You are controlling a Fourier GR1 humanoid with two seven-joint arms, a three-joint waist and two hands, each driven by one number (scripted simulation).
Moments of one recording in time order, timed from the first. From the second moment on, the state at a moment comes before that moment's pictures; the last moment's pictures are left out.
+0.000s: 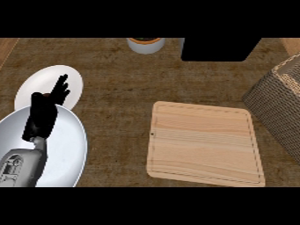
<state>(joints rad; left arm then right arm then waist) -0.23 0.24 0.01 -1.37 -0.07 0.04 0.21 -0.43 -0.86 -0.49 -1.59 0.48 0.64 0.02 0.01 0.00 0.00</state>
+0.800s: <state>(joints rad) -0.24 0.24 0.03 -1.35 -0.08 0.02 0.19 -0.46 -0.82 -0.39 -1.11 0.60 0.49 -0.28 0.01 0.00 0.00</state>
